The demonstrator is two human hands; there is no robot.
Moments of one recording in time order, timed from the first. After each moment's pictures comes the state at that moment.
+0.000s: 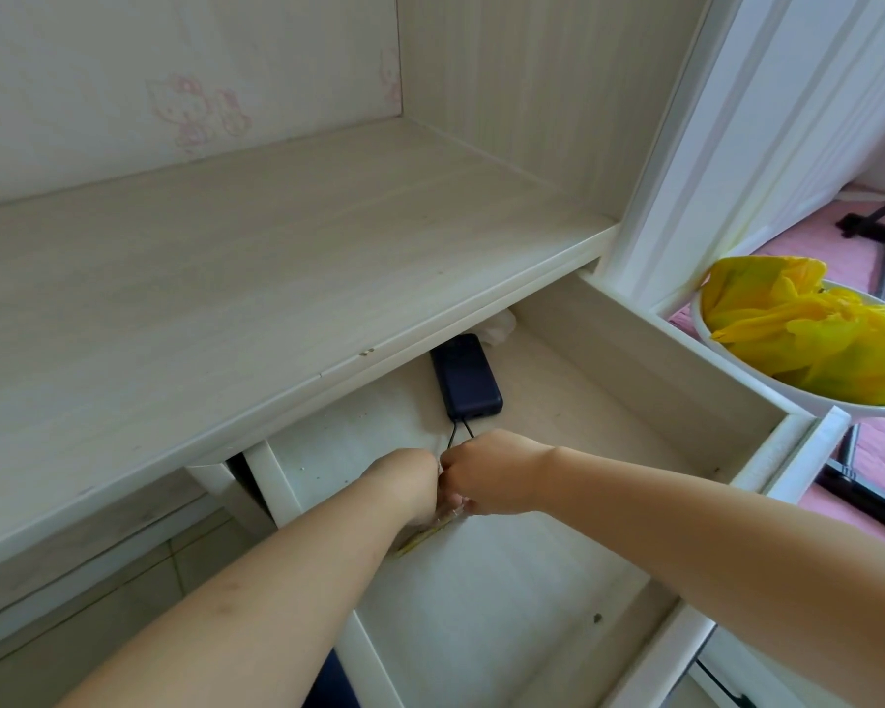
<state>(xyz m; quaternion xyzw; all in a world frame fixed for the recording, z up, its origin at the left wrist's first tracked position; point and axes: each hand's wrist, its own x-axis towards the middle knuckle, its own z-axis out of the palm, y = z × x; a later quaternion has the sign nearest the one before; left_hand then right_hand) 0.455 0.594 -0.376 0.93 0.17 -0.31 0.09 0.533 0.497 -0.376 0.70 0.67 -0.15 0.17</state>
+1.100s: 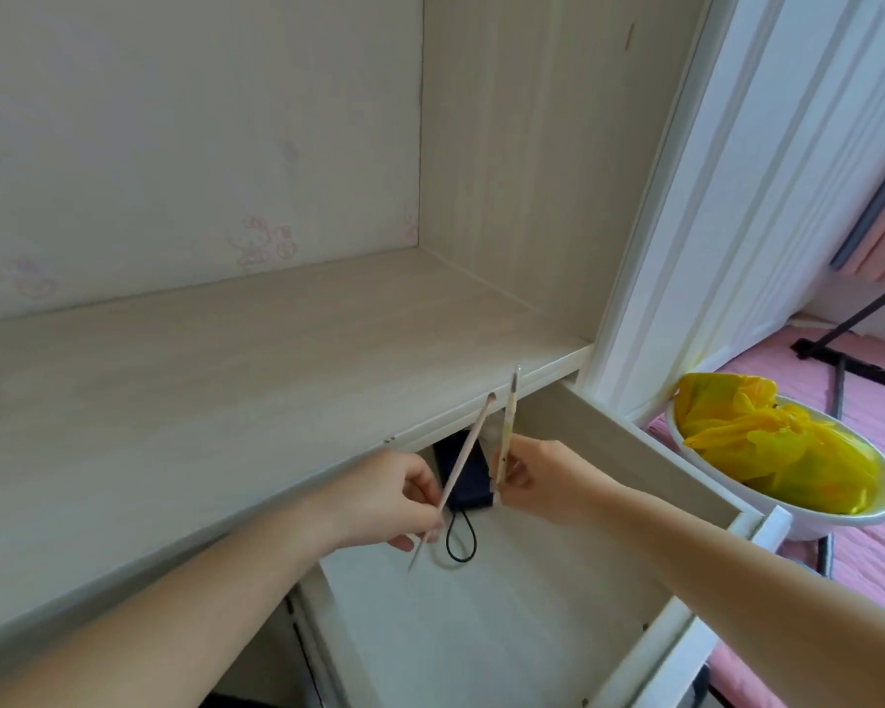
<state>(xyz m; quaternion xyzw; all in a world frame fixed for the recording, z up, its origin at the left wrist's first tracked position) 0.403 0.612 -0.259 0.85 0.17 -0.09 0.49 0.546 0.452 -0.282 0.88 0.38 -0.18 -0.22</state>
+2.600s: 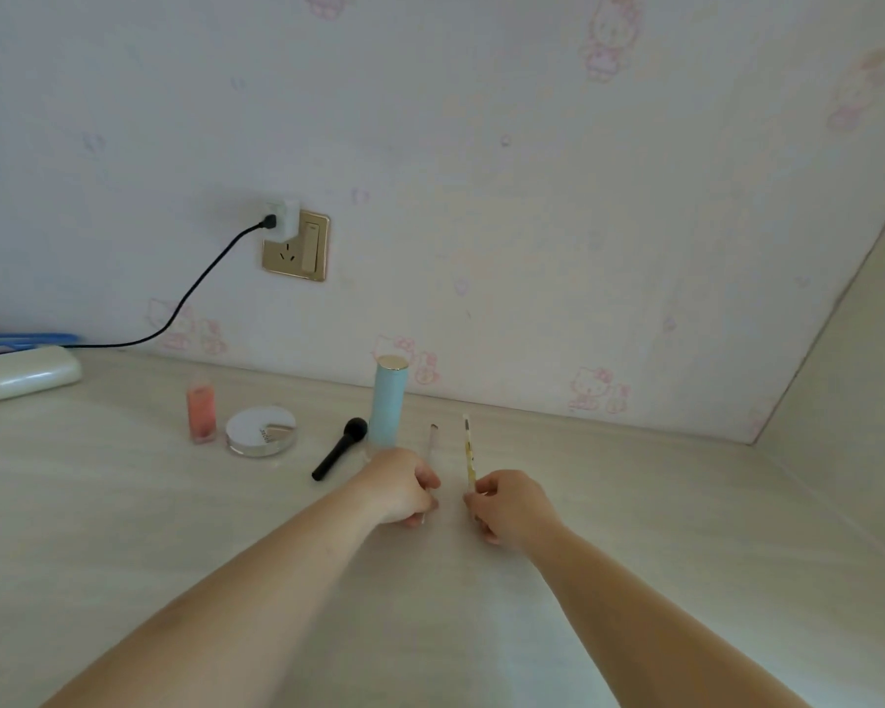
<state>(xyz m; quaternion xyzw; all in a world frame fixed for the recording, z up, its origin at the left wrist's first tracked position) 0.279 0.913 -0.240 0.76 0.46 0.14 0.44 0.414 0.843 -0.237 0.81 0.45 -0.24 -0.28</state>
